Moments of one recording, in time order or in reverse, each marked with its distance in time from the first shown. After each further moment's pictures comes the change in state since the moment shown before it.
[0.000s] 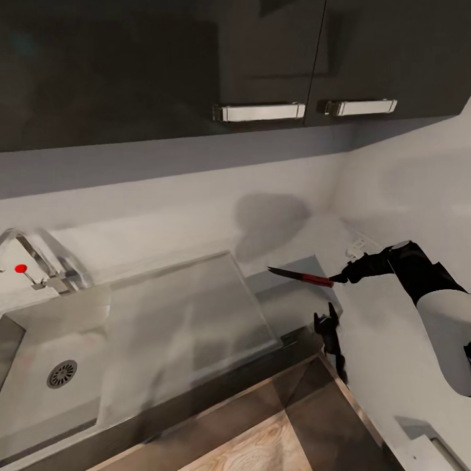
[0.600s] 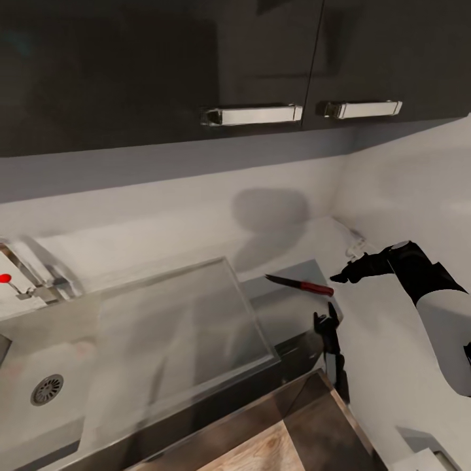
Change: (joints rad) left arm 0.000 0.000 0.000 0.000 0.000 0.001 0.000; right arm 0.000 0.000 0.001 0.000 0.000 0.000 -0.007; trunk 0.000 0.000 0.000
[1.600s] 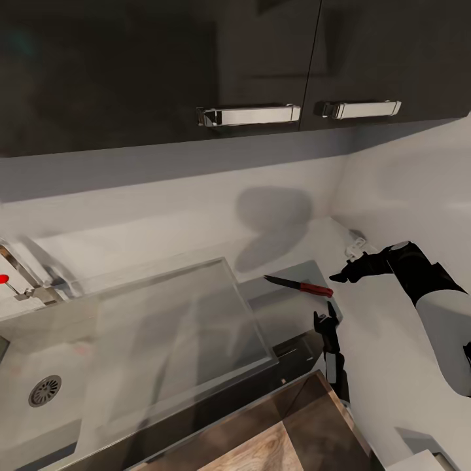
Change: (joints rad) left arm 0.000 0.000 0.000 0.000 0.000 -0.001 0.000; right arm 0.000 0.001 0.002 0.007 0.000 -0.047 -0.013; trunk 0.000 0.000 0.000
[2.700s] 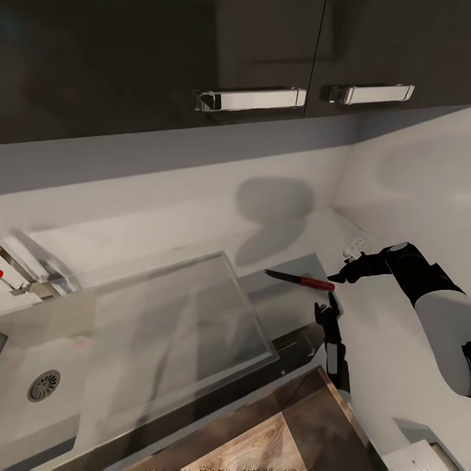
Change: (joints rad) left arm 0.000 0.002 0.000 0.000 0.000 0.000 0.000; right arm 0.000 0.005 -0.001 0.011 -0.004 -0.032 0.003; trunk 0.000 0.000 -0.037
